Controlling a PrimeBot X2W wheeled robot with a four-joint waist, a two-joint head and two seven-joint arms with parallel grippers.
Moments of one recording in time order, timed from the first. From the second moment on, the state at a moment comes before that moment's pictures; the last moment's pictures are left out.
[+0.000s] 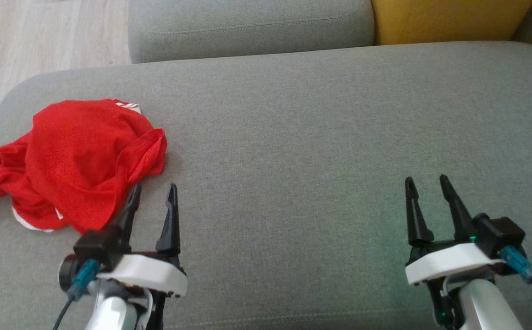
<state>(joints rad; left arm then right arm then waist) -0.04 0.11 -0.27 0.13 -0.29 0.09 -0.24 -0.09 -0.04 0.07 0.32 0.19 0.13 -0.24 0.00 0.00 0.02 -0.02</state>
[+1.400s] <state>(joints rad) -0.02 0.05 -0.12 0.21 -0.27 0.01 -0.25 -0.13 -0.05 0.19 0.37 0.23 0.13 -0.25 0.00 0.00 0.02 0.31</state>
